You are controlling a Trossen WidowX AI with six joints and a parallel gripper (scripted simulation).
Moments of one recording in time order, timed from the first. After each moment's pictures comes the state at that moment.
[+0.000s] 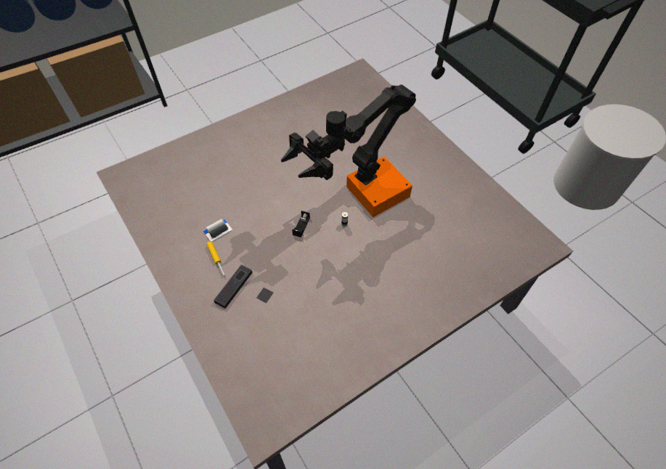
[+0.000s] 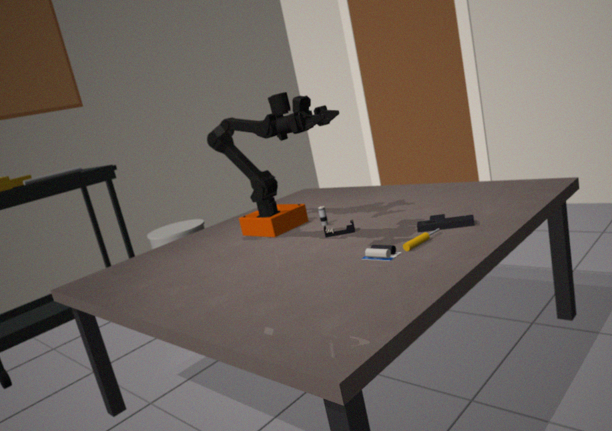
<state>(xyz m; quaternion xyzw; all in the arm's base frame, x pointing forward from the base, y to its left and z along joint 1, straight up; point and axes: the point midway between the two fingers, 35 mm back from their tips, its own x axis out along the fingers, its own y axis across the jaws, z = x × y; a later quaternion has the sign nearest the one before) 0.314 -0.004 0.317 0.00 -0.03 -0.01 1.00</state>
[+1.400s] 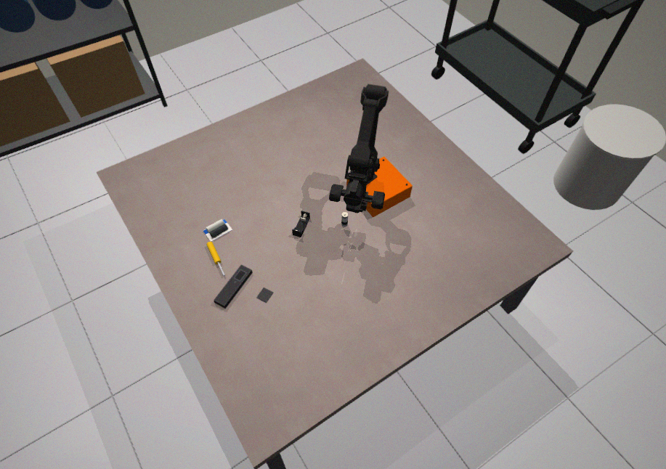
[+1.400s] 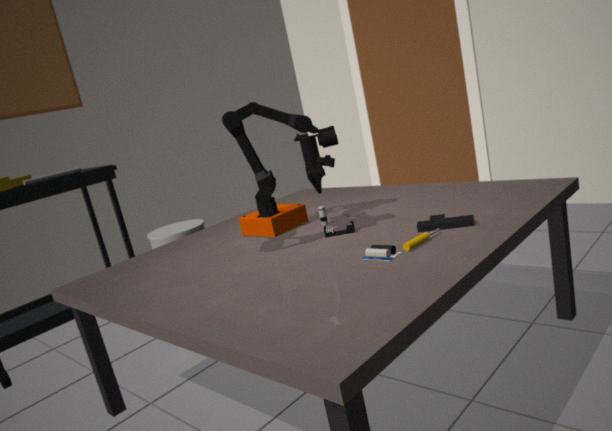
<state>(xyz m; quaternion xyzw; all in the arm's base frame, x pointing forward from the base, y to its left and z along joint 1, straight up) 0.165 0.114 0.076 -0.21 0.66 0.22 0.69</state>
